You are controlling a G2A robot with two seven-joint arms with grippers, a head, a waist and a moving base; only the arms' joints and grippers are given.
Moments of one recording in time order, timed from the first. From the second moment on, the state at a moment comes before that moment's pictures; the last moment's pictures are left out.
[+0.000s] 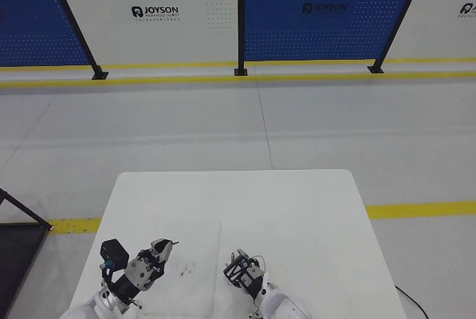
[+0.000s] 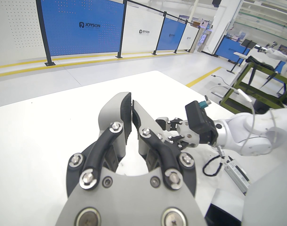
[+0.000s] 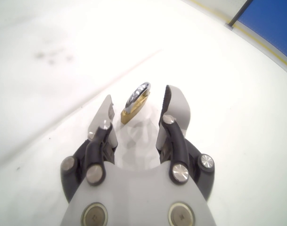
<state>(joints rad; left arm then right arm) 2.14 -1.12 -1.66 -1.85 1.12 -0.69 0.30 -1.59 -1.32 0.73 -1.40 -1.55 0.13 0.00</state>
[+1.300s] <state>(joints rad) 2.10 -1.13 -1.60 -1.84 0.99 -0.75 0.33 -1.70 -1.25 1.06 -1.62 -0.90 -0.62 -0.25</state>
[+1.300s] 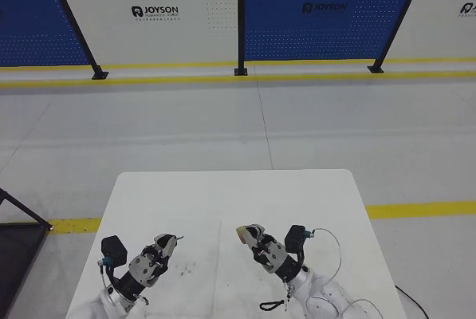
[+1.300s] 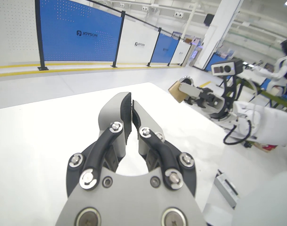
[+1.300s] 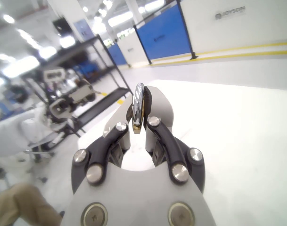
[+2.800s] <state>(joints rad) 1.88 -1.19 -1.21 -1.68 0.63 -0.98 0.45 -1.54 -1.34 0.86 -1.43 -0.52 -0.98 -0.45</state>
